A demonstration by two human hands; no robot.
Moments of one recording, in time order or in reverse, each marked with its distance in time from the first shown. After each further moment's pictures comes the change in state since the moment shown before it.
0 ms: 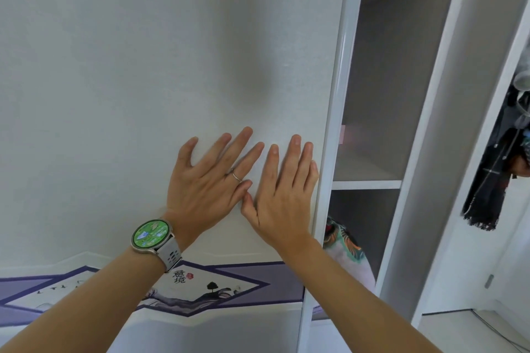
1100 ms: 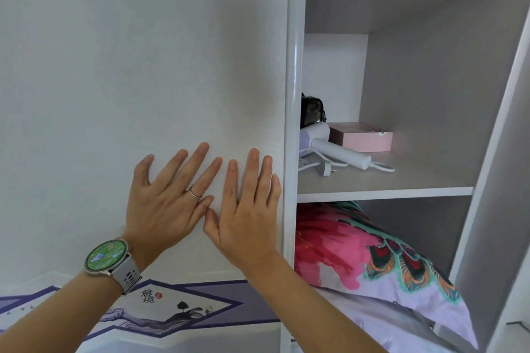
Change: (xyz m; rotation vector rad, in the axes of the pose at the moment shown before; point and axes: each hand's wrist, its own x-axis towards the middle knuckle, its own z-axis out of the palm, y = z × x) left_hand -0.106 -0.170 -0.004 0.093 -0.037 0.014; right_hand 0.016 -0.195 0.032 0.080 -0.046 0.001
